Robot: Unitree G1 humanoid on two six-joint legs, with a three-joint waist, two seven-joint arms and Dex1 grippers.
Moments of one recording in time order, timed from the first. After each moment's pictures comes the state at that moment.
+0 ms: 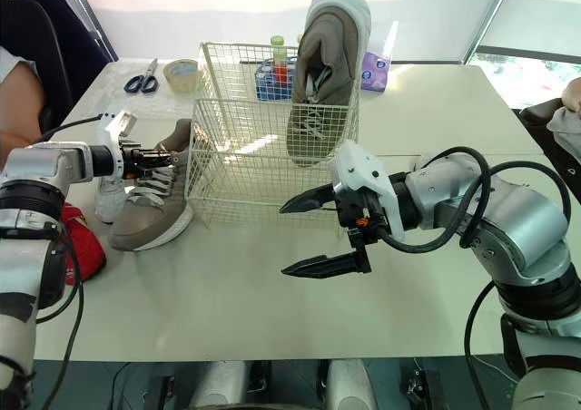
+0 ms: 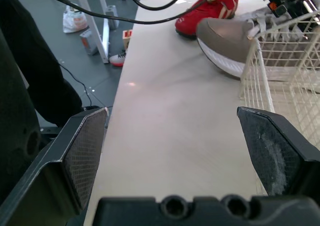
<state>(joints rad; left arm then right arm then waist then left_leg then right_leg) -1.07 0.75 -0.03 0.99 -0.26 0.62 -0.96 -0.67 -0.85 0.07 -0.57 0.80 0.94 1.11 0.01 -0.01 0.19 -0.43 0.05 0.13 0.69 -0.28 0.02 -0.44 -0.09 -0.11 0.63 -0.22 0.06</state>
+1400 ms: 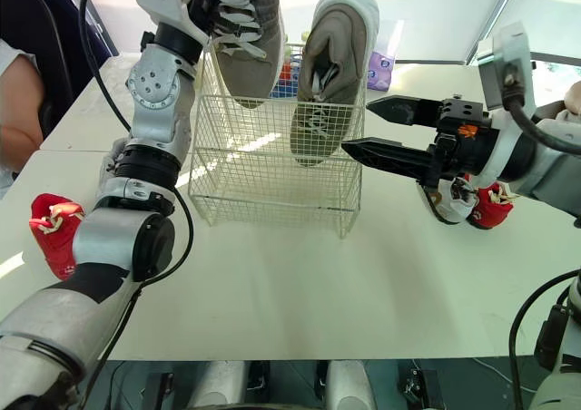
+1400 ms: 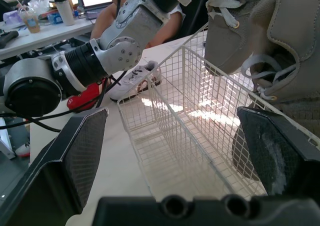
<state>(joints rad) -1.27 0.24 0.11 0.86 -0.08 -0.56 -0.28 -0.65 -0.97 -0.40 -0.41 1.22 1.11 0.67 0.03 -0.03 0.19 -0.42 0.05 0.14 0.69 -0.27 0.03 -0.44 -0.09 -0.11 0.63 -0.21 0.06</state>
